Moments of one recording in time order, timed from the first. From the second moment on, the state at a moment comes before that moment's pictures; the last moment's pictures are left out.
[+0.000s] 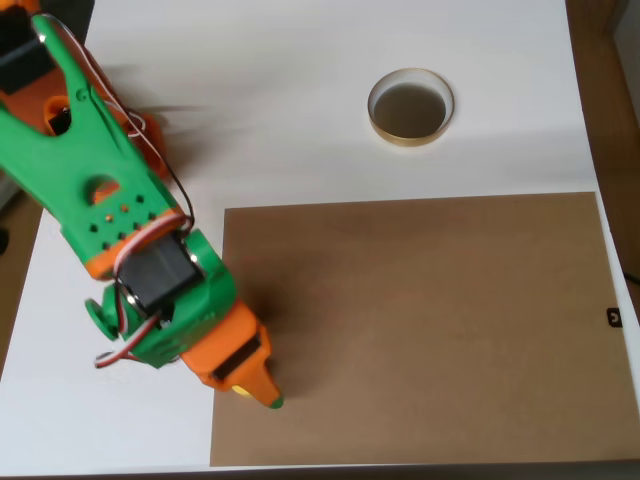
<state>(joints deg) 7.6 85.8 100.3 74.6 -7.0</state>
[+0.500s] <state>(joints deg) 9.1 80.0 99.5 73.0 -6.6</state>
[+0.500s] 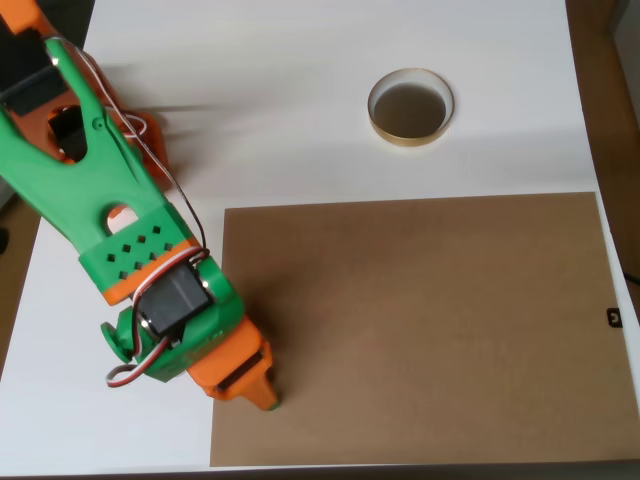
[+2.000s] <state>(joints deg) 10.2 76.8 96.0 71.8 -6.6</state>
